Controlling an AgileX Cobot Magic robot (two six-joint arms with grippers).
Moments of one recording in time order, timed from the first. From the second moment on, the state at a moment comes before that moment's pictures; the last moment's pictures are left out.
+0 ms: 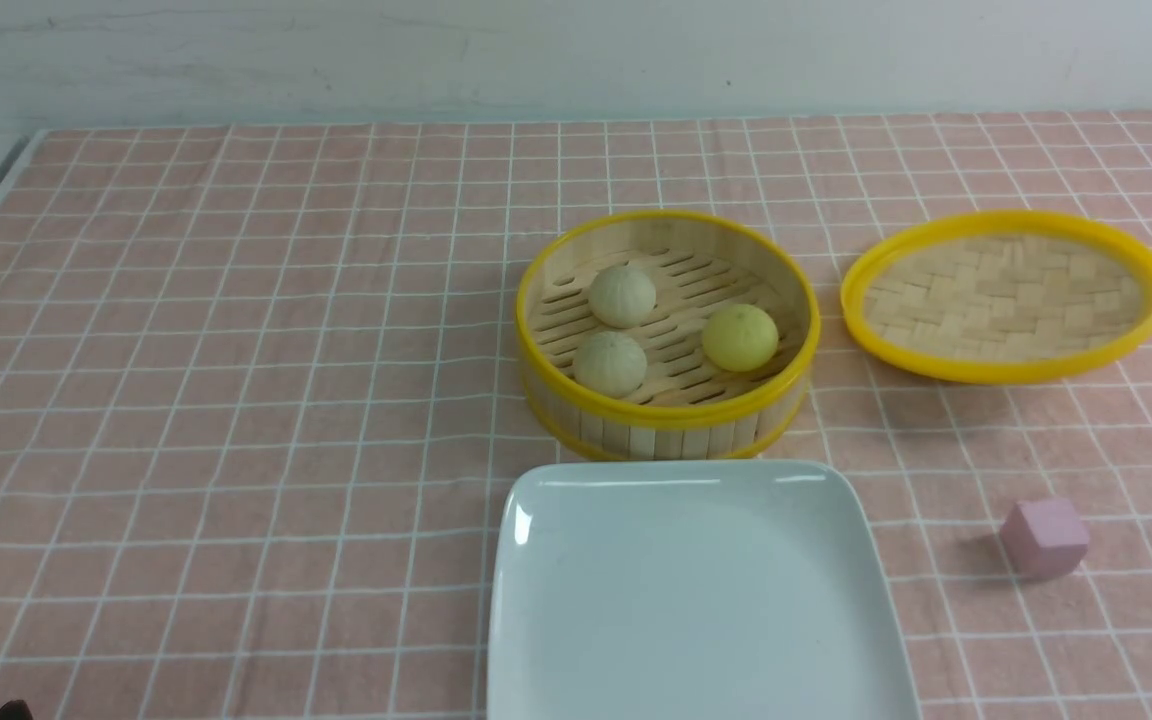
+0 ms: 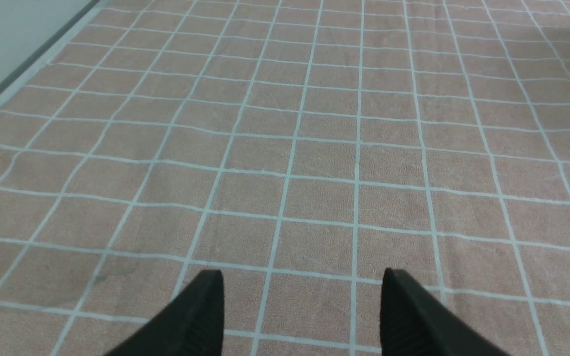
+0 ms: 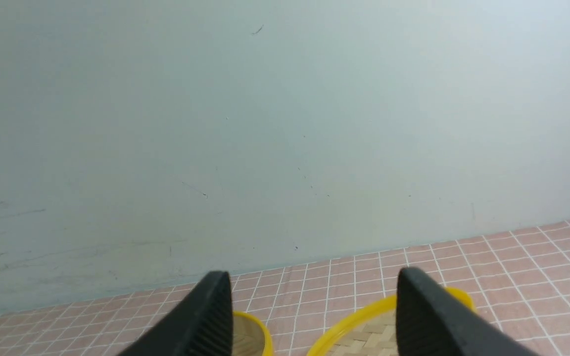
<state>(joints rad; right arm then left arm) 0.06 -0.02 -0.52 0.14 0.47 0.17 0.01 -0.01 0.02 0.13 0.39 -0.18</state>
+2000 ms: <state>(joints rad) 0.27 1.87 -1.83 0.42 1.17 -0.74 0.01 0.56 -0.75 -0.51 0.66 0.36</state>
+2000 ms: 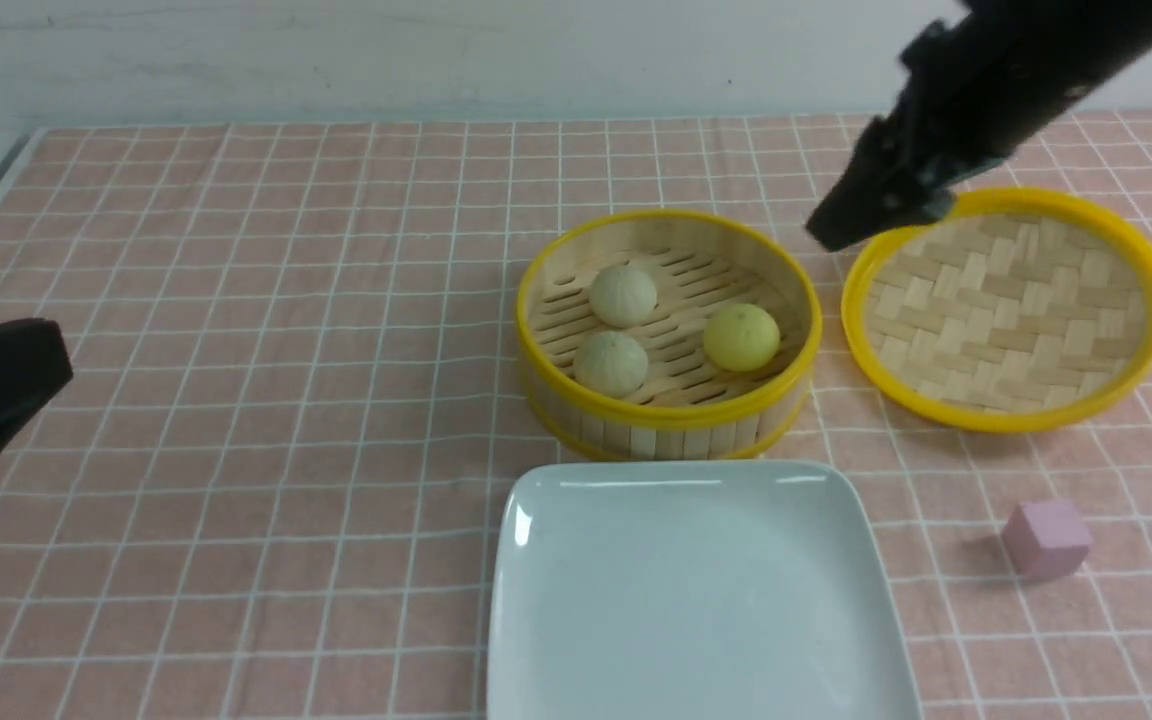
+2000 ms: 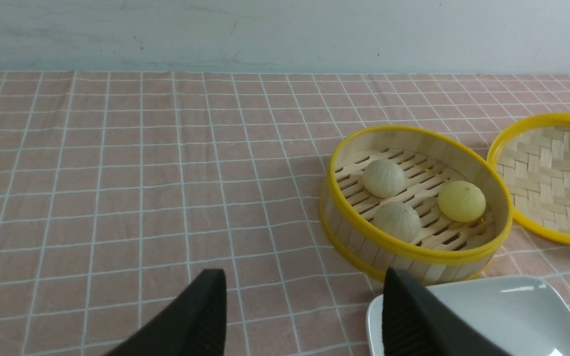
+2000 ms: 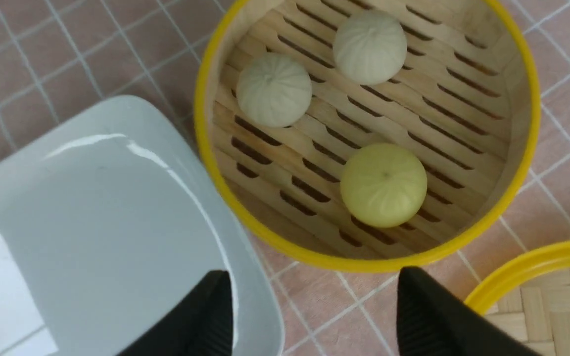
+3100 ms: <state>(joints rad) 0.31 2.29 -2.31 0.31 1.24 -0.47 0.01 0.57 -0.75 -0.54 0.66 0.37</state>
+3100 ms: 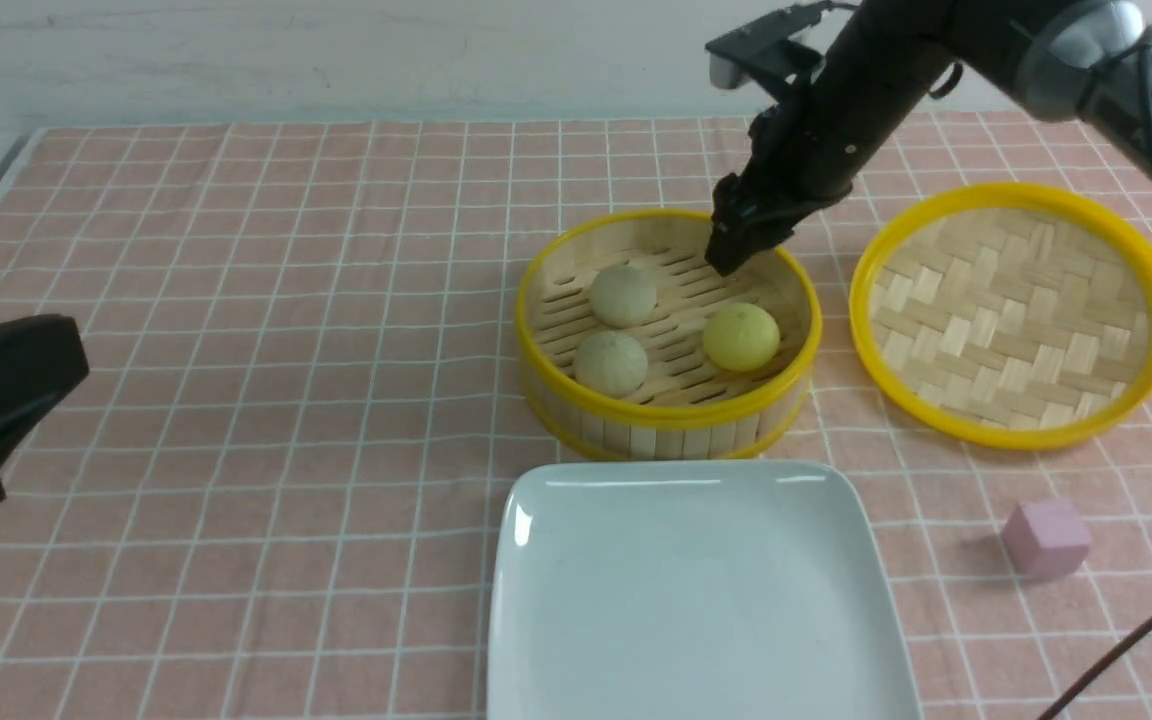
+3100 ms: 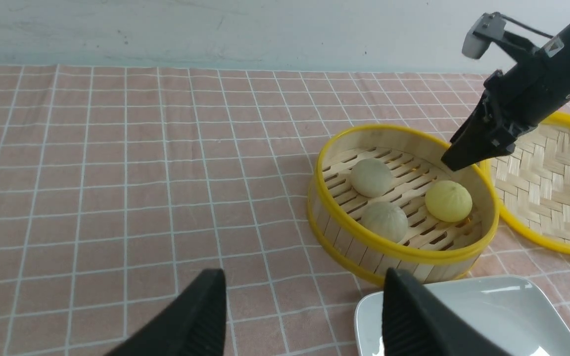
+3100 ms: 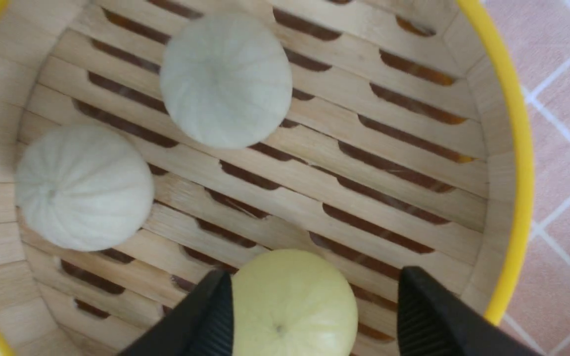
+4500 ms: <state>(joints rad) 0.35 2.21 -2.00 0.23 1.10 -0.52 0.01 0.57 -0.75 -0.54 0.66 0.38</state>
